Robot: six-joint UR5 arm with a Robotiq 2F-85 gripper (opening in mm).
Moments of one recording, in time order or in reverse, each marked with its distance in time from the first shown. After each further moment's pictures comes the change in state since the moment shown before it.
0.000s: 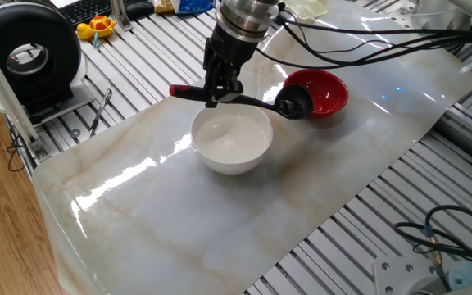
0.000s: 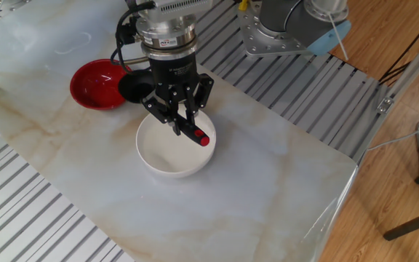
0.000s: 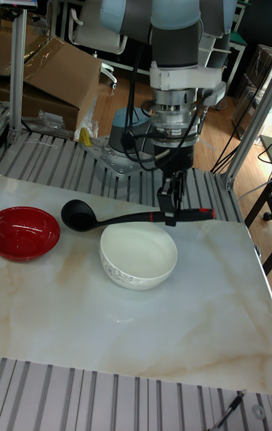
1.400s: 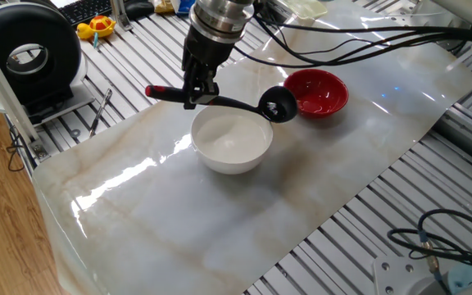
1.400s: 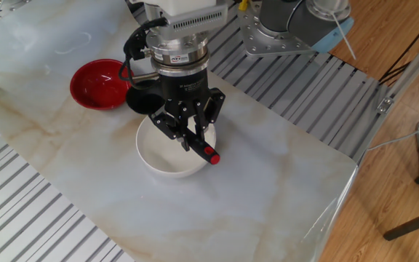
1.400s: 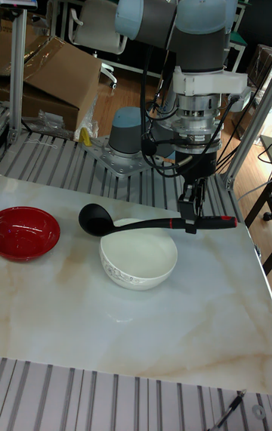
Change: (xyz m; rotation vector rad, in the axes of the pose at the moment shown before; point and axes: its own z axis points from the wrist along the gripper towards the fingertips) arm -0.044 -0.002 0.008 0.003 -0.004 0.025
